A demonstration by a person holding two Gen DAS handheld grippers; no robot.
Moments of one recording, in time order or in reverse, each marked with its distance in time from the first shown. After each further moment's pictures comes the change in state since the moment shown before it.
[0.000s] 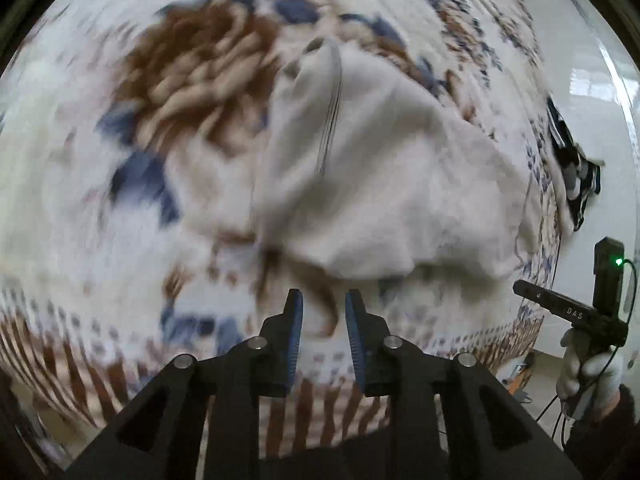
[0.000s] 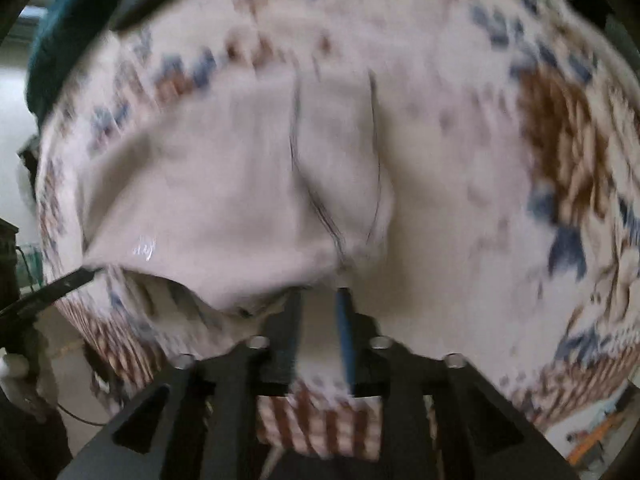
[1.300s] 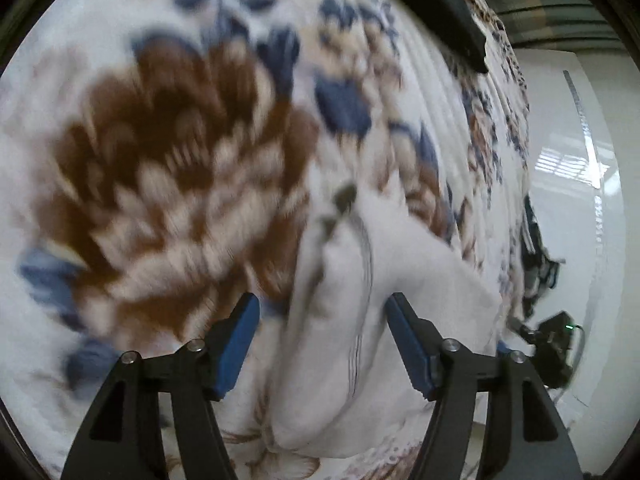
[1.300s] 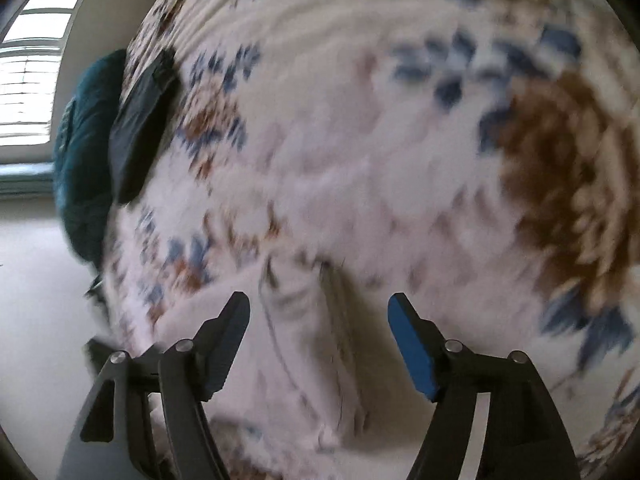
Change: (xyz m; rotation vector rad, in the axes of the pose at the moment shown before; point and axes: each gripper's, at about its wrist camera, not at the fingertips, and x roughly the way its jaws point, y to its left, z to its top) left arm 0.043 0.056 0.103 -0.140 -0.123 -0.289; right arm -0.005 -0.102 0.080 0.345 -0.217 0.402
